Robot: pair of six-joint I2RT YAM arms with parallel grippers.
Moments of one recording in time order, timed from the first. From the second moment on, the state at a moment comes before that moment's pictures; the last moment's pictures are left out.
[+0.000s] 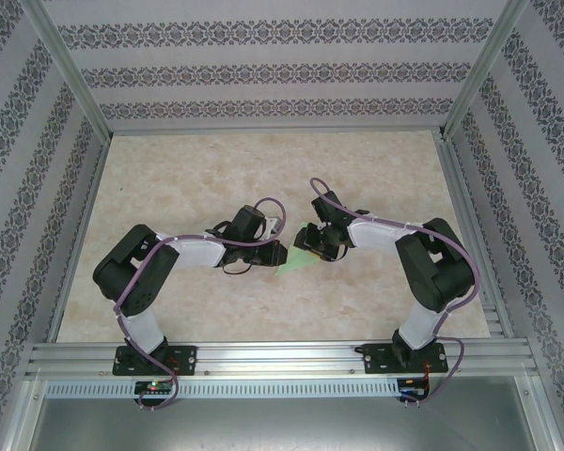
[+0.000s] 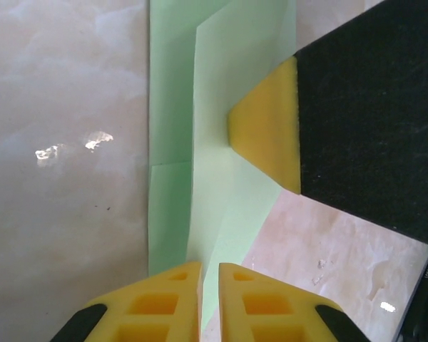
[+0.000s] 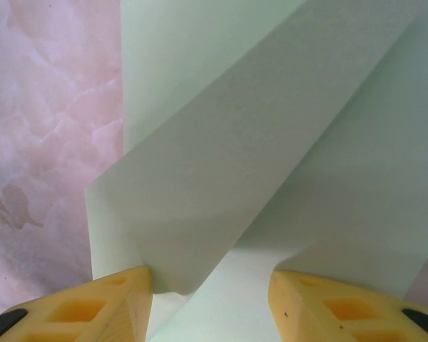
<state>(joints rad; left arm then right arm) -0.66 1.77 0.85 0.04 0.49 -0.58 0.52 1.75 0.93 -0.35 -0.27 0.84</state>
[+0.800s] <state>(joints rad) -0.66 1.74 0.89 -0.02 0.49 -0.59 0.54 1.85 1.07 -0.55 -0.25 0.81</state>
